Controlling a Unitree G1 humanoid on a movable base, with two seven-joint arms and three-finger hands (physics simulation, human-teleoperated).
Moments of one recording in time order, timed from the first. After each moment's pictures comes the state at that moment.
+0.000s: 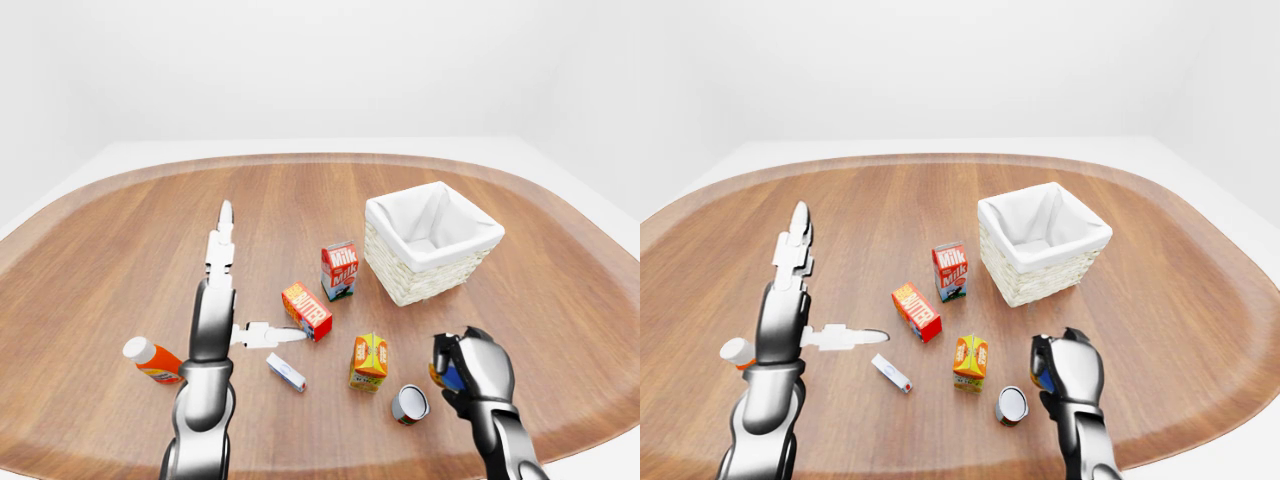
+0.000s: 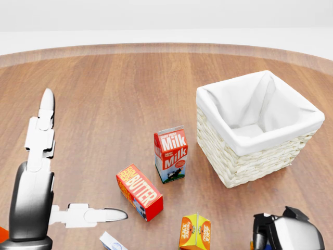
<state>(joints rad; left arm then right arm) 0.14 0.01 -0.04 -0.51 0.43 -0.09 0.01 0.27 -0.15 -0.10 0.03 -1.14 -0.09 -0.31</state>
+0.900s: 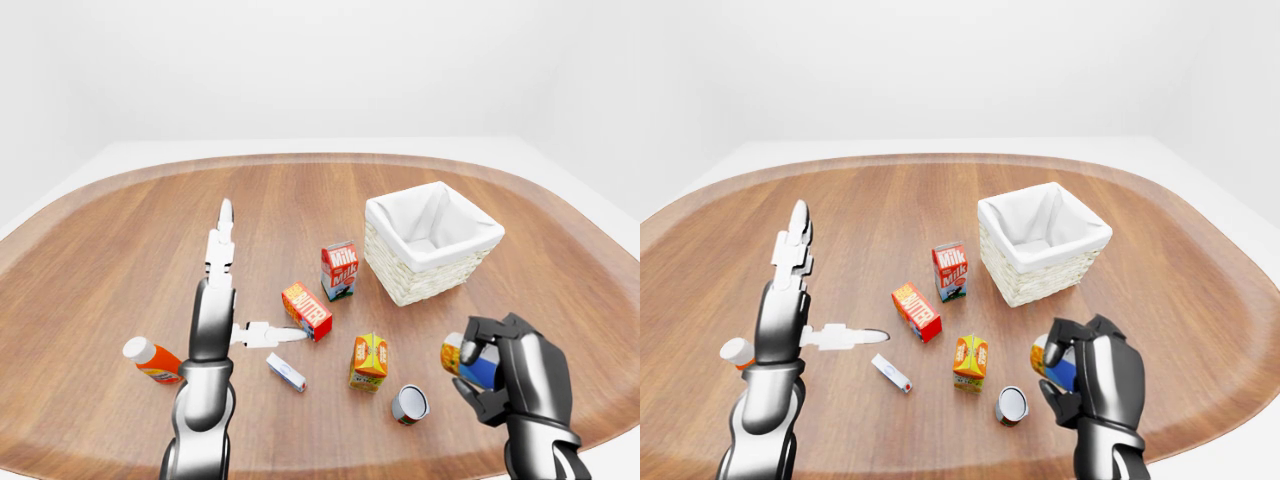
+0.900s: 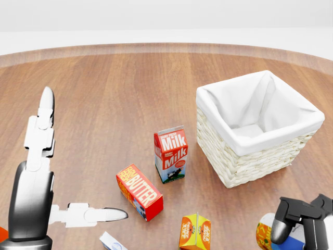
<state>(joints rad) 0.14 0.01 -0.04 -0.52 0.43 -0.09 0.01 0.47 0.08 -0.21 -0.59 -0.93 -0.09 -0.06</state>
